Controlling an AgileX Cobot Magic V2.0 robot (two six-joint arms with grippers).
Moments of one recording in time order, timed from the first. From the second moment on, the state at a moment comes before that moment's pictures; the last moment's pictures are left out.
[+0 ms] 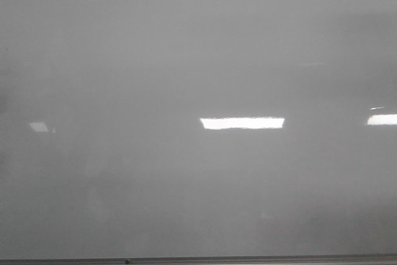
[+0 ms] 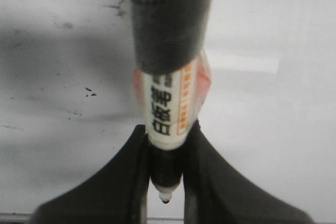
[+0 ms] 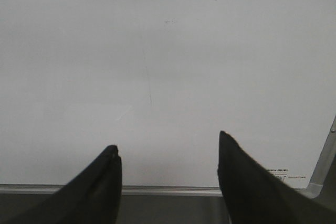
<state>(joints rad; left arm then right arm) -0.01 1.40 -0.70 -0.07 0.30 -0.02 -0.03 0.64 -0.59 -0.01 0.61 0.01</state>
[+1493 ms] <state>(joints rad) -0.78 1.28 -1.13 -0.20 1.13 0.58 0.23 0.71 -0.72 0.06 0.79 -0.20</state>
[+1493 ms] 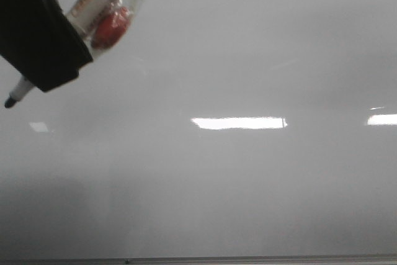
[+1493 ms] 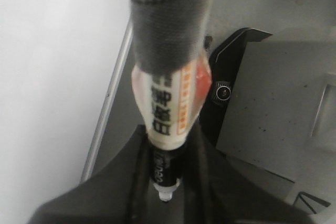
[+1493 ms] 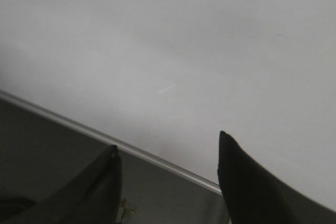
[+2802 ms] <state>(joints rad) -0.85 1.33 -1.13 -0.19 1.10 0.64 0.82 1.33 -1.22 0.39 0.97 -0.78</state>
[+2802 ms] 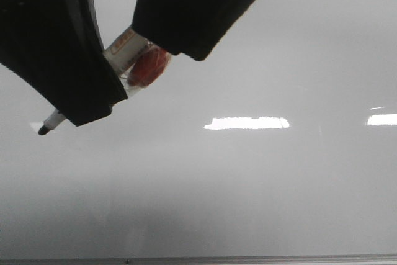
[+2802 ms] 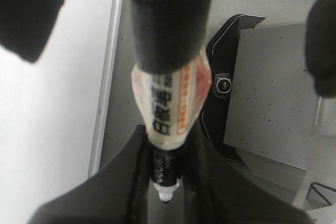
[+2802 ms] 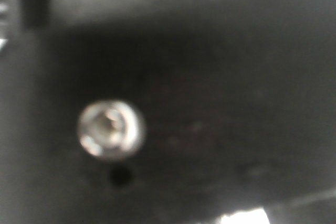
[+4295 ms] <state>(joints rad) -0.37 0.83 -0.85 -0.28 0.99 0.48 0.40 0.75 -0.81 0.17 0.74 -0.18</state>
